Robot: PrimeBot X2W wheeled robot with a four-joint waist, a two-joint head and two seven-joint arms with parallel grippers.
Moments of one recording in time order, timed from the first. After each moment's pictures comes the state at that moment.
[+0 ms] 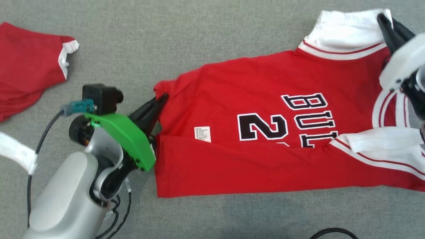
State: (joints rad) left arm -0.51 0.35 -0.49 0.12 -0.81 -0.10 0.28; right arm -0.70 -0.46 0.13 0.29 0.48 0.13 0.28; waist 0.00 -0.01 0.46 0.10
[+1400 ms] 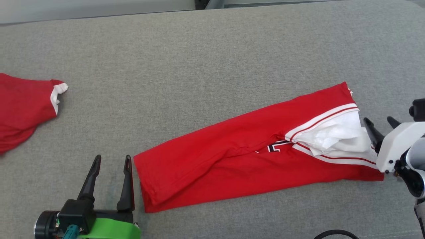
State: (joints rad) left arm 0.01 0.37 -0.39 -0.06 -0.43 0.26 -0.26; right arm -0.28 -0.36 -0.06 0.17 0.41 0.13 0.45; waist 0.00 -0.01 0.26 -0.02
